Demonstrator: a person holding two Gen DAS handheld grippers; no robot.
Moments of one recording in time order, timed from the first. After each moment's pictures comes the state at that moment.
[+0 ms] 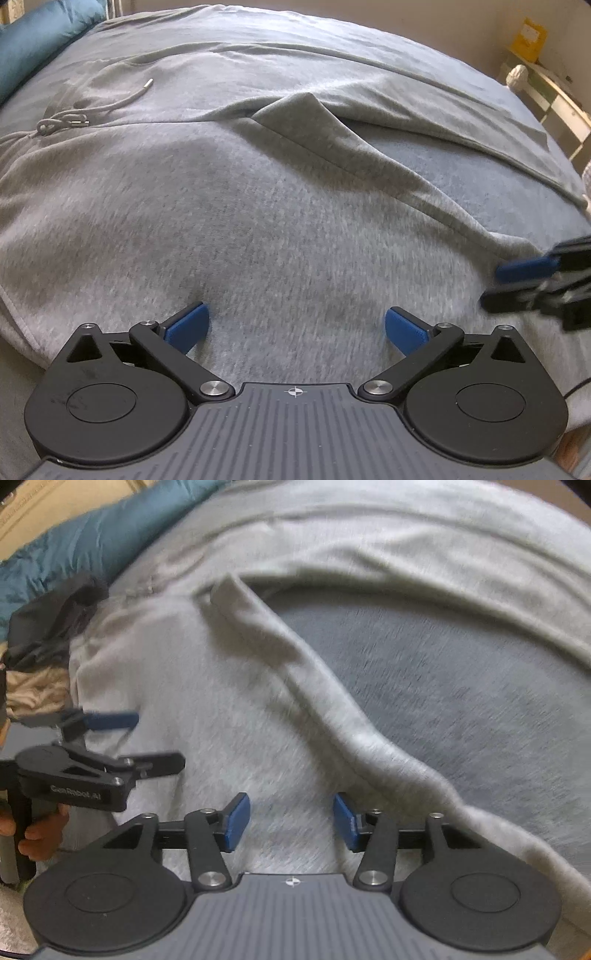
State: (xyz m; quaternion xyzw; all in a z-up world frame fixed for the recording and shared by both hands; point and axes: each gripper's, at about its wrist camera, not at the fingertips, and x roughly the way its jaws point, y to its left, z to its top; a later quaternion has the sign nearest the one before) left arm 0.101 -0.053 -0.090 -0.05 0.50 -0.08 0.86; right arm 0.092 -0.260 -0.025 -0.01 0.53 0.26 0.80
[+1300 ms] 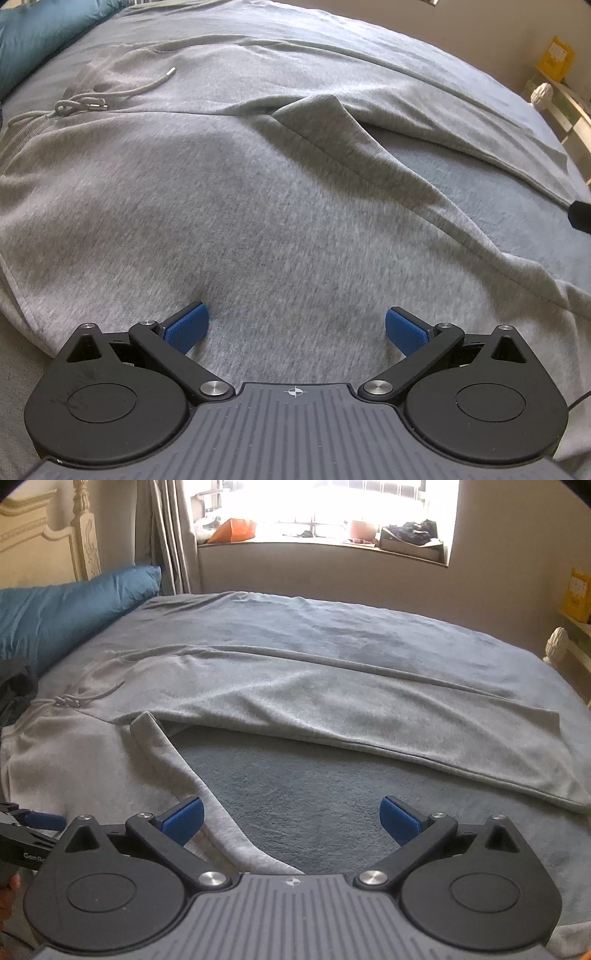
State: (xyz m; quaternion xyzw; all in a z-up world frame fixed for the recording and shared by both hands) left arm 0.102 -0.056 -0.092 -0.07 0.50 -0.04 0.86; right arm 0.079 -0.283 0.026 -0.06 0.38 0.12 0.92
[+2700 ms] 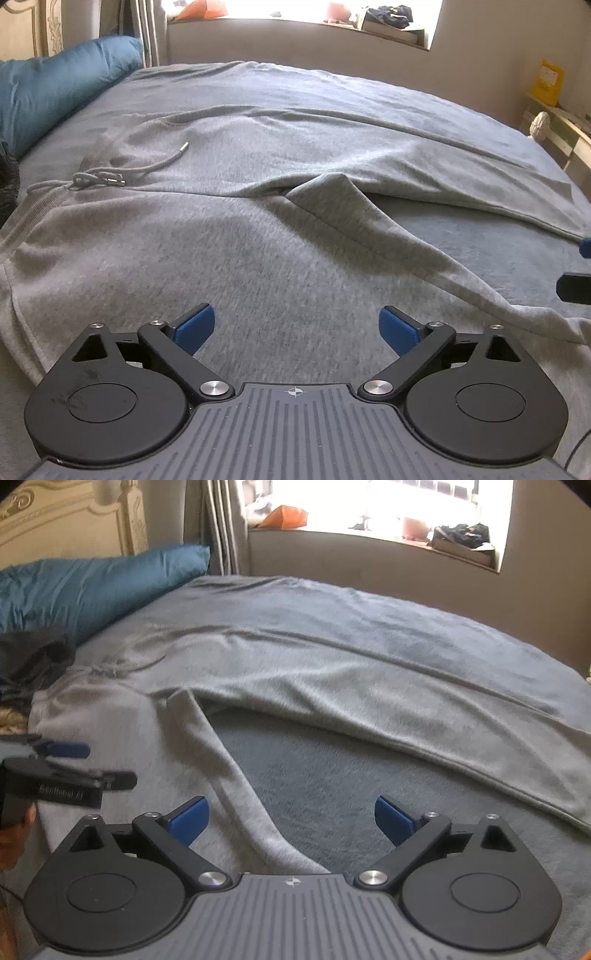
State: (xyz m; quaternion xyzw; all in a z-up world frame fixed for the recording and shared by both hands) left arm 0.114 -0.048 -0.077 -0.05 0.41 -0.02 0.91; right arm 0.083 -0.277 0.015 -0.09 0.39 0.20 0.89
